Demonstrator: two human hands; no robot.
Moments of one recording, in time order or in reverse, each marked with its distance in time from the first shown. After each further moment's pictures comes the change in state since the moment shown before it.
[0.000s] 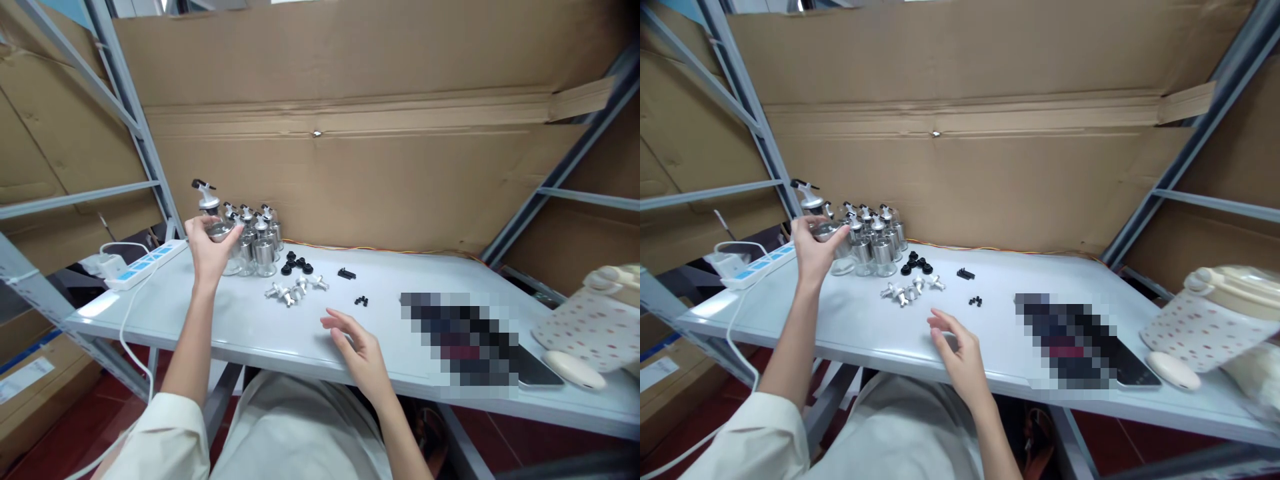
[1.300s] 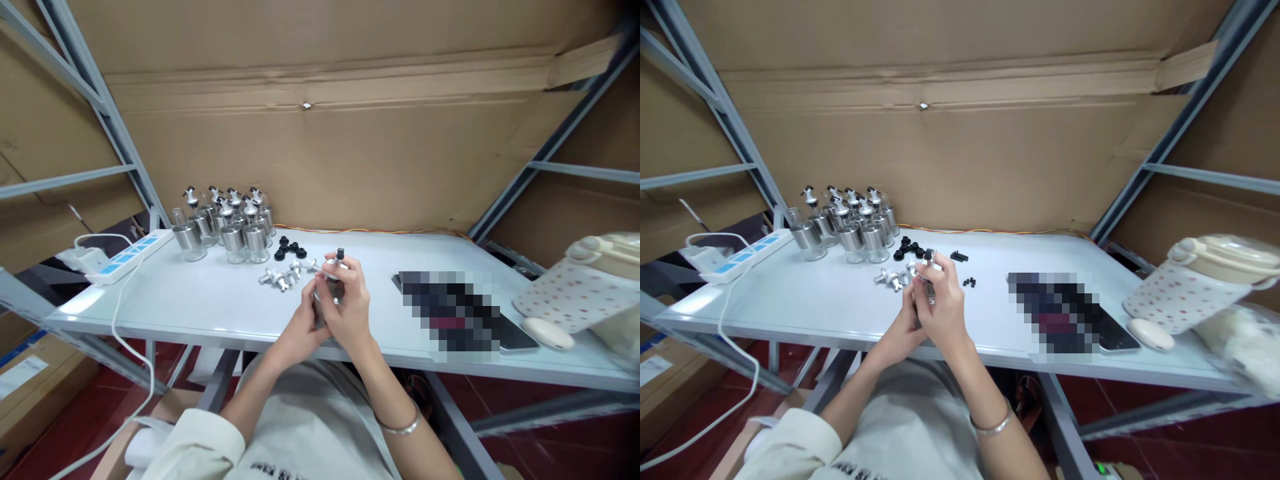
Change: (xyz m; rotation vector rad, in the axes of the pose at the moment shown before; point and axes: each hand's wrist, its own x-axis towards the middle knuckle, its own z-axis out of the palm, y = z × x) left_hand -0.186 0.065 0.020 -0.758 -1.053 -0.159; right_hand 0.041 -0.036 0.018 -0.241 0.277 -0.560
